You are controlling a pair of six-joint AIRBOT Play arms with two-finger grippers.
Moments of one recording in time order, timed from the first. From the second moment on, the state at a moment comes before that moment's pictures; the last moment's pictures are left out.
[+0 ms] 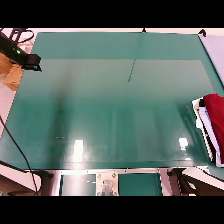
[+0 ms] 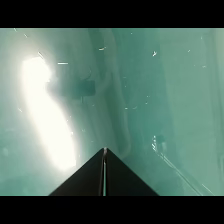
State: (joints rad) left arm 0.15 -1.73 2.04 1.32 -1.62 -1.23; right arm -1.09 -1.18 1.13 -1.70 1.54 1.77
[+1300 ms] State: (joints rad) left arm 0.15 -1.02 0.91 1.28 -1.46 -1.34; right arm 0.07 -0.77 0.63 -1.19 1.11 1.68
